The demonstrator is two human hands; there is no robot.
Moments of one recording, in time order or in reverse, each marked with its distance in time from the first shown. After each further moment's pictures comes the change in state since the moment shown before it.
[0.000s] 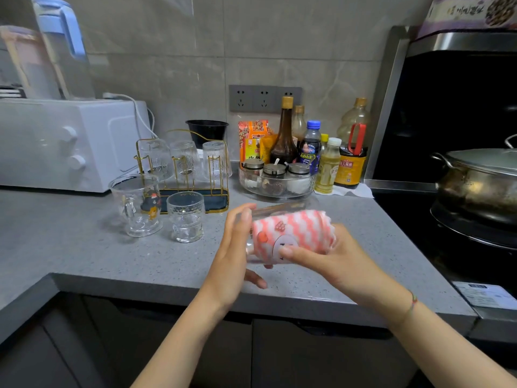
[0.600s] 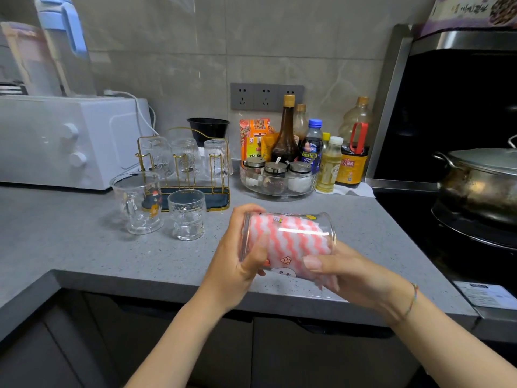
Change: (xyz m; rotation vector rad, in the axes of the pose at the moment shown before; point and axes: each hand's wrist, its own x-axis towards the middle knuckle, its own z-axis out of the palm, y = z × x) left_hand 0.005 -0.011 -0.007 0.120 -0.042 0.284; right_hand 0.000 0.011 -0.010 0.277 -0.374 0.106
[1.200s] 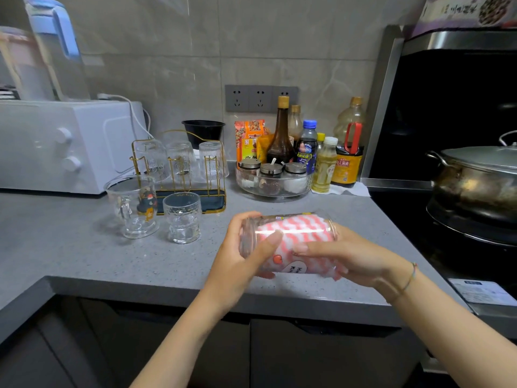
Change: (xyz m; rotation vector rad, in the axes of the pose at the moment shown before) left_hand 0.001 -0.001 0.009 -0.175 -0.037 -0.263; right_hand 0.006 -0.011 -0.021 -0.060 0.152 0.104
